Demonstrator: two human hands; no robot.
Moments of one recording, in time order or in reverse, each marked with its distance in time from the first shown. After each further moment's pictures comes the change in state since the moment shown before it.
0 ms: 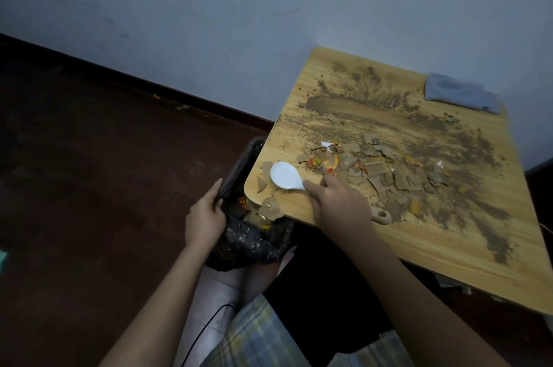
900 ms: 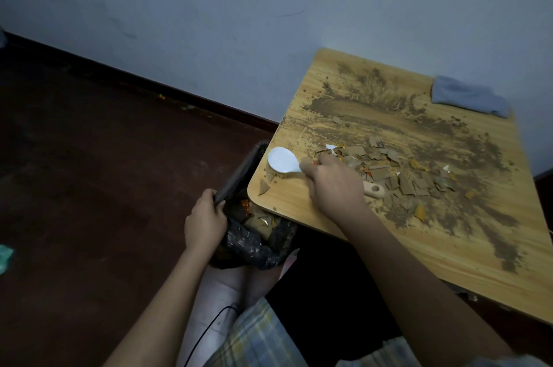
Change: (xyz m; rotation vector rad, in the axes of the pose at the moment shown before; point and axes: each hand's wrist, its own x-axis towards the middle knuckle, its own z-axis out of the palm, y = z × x) left_hand -0.005 0.005 -0.004 0.135 0.054 0.019; right_hand 0.041 -0.004 -0.012 -0.079 -0.009 -0.003
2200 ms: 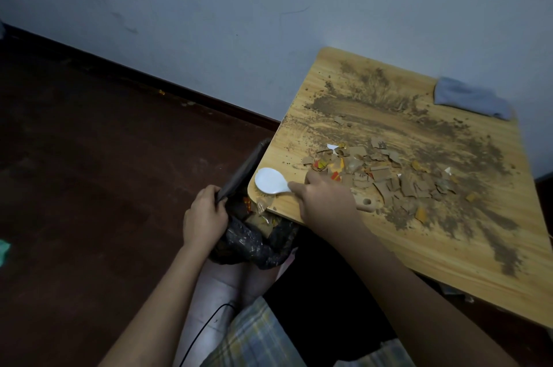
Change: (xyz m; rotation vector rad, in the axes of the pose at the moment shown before) left_hand 0.009 -0.004 0.001 0.013 0.038 0.069; right_hand -0.017 -0.016 0.006 -0.002 -0.067 -0.154
